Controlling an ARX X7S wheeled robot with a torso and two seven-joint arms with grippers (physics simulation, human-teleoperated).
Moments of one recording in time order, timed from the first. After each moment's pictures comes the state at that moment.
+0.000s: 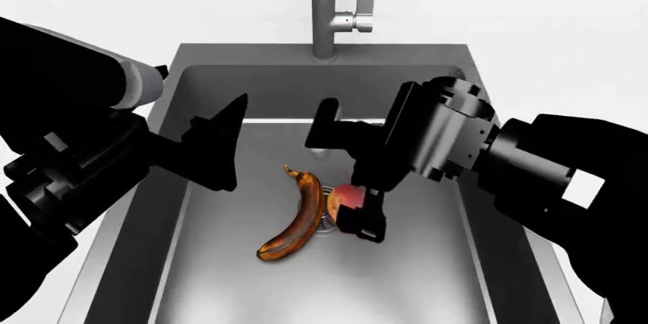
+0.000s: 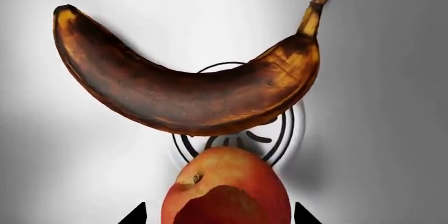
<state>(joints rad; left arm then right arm) -0.98 -0.91 0.31 0.66 -1.65 -0.88 -0.66 1.63 0.19 -1.70 0.56 0.78 0.87 -0.85</state>
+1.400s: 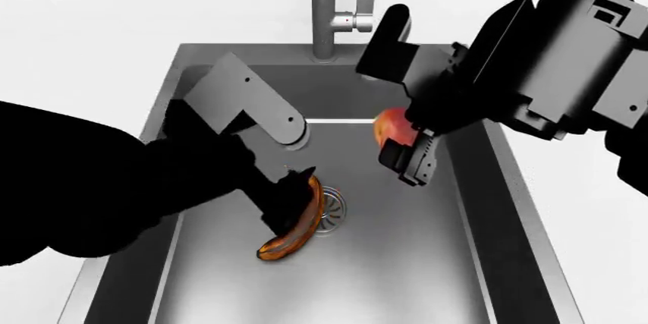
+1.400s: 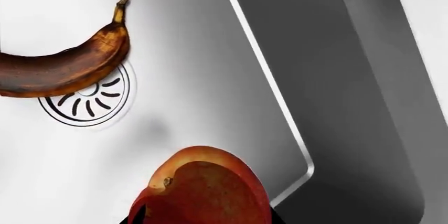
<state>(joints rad) -1.34 -0.66 0.72 0.37 -1.59 -1.26 -0.51 1.84 0.45 -1.49 0.15 0.90 1.24 -0.40</state>
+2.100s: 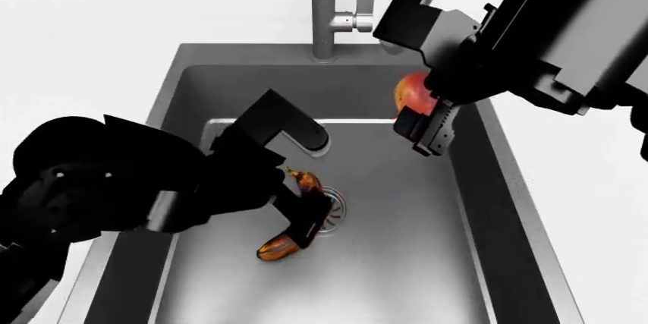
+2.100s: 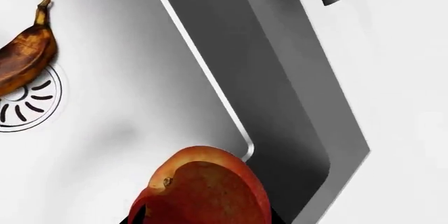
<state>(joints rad) -1.27 -0.53 0.85 0.09 -1.39 -1.21 -0.27 1.91 0.45 -1.46 0.16 0.89 1.32 -0.31</state>
